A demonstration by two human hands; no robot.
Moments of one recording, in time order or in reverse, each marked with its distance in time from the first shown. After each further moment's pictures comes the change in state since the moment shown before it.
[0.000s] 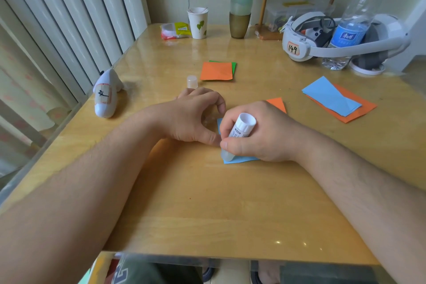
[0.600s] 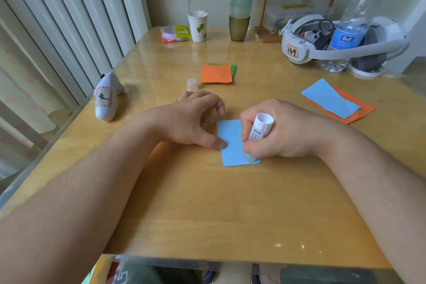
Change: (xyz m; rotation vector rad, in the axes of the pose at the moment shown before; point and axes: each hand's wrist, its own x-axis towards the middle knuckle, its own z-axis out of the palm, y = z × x) left_hand 0.001 -0.002 0.000 -0.022 0.011 0.007; right_hand -0.012 -0.003 -0.031 -0.064 -0.108 0.182
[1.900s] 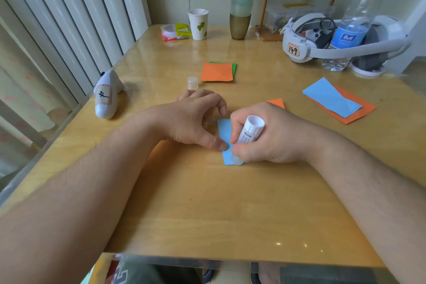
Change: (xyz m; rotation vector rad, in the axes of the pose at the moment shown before) left_hand -0.003 0.003 0.000 0.037 -0.038 -0.010; right_hand 0.004 -0.006 0.018 0.071 0.008 -0.082
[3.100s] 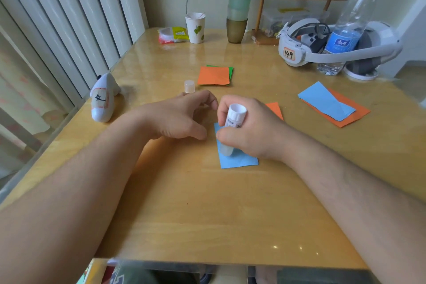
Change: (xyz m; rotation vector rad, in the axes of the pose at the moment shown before) left_hand 0.003 -0.011 -0.010 -0.320 -0.005 -0.060; right_hand 0.025 0.002 0.016 0.058 0.230 -0.042
